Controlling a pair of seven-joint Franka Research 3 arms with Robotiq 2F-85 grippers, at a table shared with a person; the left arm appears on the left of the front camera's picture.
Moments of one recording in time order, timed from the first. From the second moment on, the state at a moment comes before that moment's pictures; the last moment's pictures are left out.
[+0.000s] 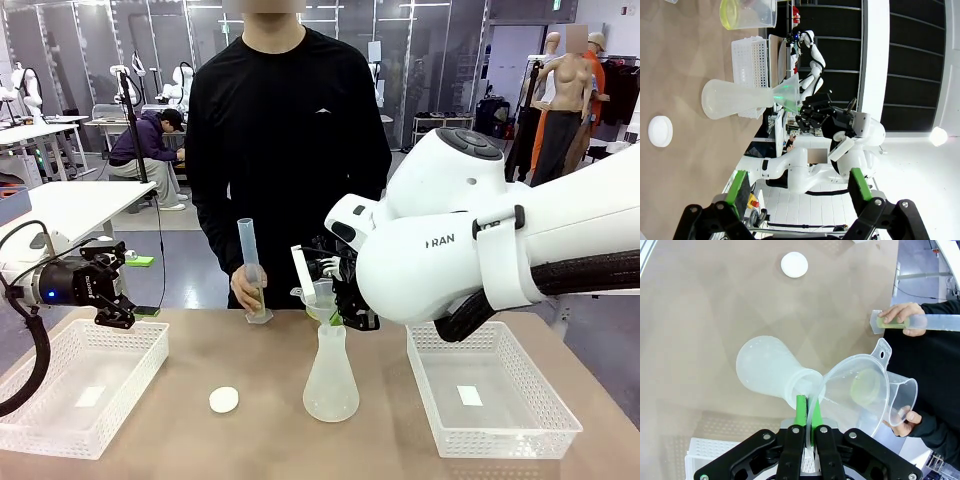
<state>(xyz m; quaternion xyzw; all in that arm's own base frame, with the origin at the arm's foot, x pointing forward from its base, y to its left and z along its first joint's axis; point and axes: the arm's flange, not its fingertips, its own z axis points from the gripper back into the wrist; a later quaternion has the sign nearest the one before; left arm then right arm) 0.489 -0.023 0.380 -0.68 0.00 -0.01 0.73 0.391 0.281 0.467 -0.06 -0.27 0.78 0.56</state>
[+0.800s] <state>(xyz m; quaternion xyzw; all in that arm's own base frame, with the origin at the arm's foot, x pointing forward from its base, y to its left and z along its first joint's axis) 0.489 -0.023 0.380 -0.68 0.00 -0.01 0.73 0.392 0.276 0.455 -0.05 -0.27 0.79 0.56</state>
